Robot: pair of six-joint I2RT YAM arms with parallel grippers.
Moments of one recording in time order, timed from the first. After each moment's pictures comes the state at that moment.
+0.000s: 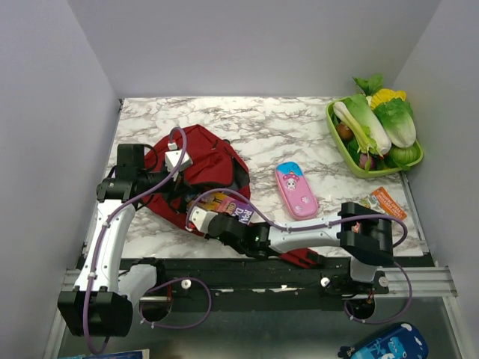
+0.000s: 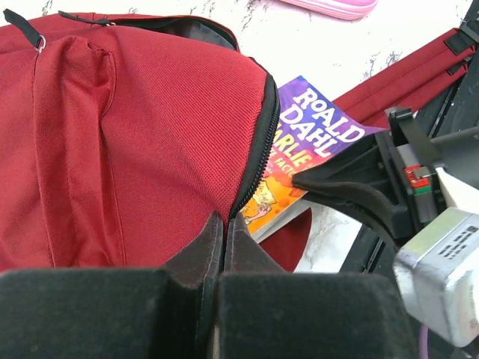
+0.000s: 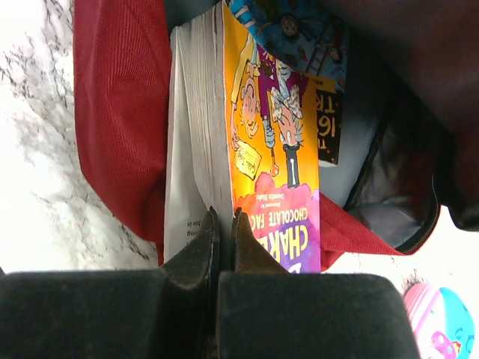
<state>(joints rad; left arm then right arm) -0.02 0.99 0.97 -0.85 0.88 0.65 1.37 1.76 1.04 0.13 0.54 -0.28</state>
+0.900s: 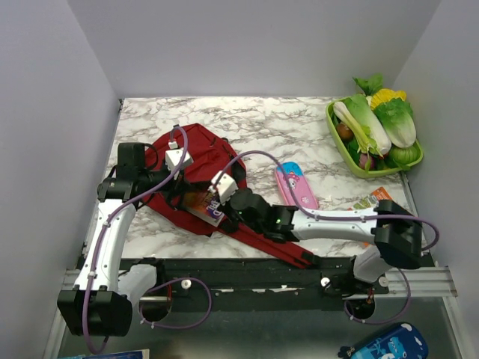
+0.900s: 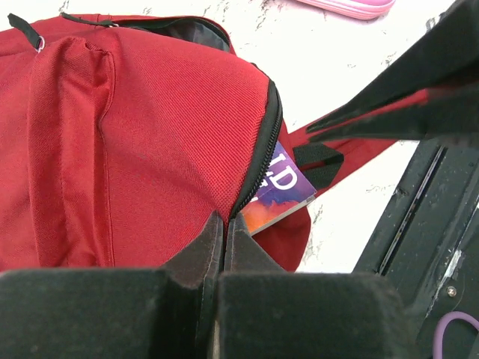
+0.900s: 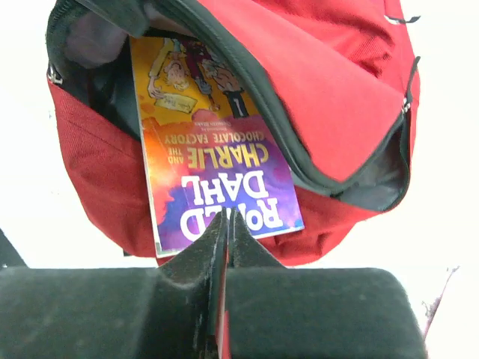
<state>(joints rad) -0.03 1.00 0.97 -0.81 0.85 0.63 1.25 1.62 1.04 0.17 0.42 -0.06</state>
